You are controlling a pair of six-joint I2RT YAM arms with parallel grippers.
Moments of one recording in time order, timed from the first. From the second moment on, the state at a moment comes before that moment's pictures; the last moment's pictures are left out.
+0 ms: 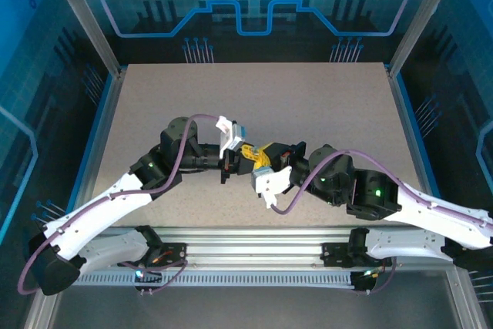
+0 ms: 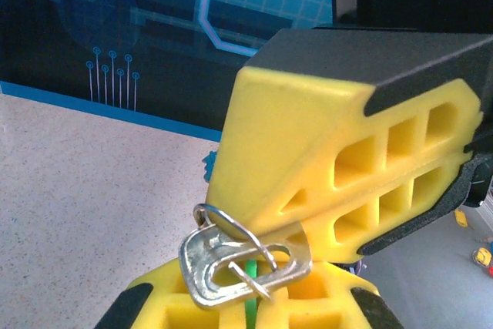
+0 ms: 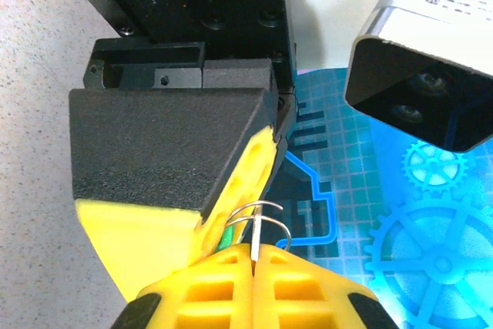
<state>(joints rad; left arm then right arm) -0.73 1.04 0.94 -0.05 0.72 -0.12 1.24 0.95 1.12 -0.46 0.39 -1.15</state>
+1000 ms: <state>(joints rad) -0.71 1.04 0.93 0.02 0.68 -0.14 1.15 0.95 1.16 -0.44 0.21 -1.00</state>
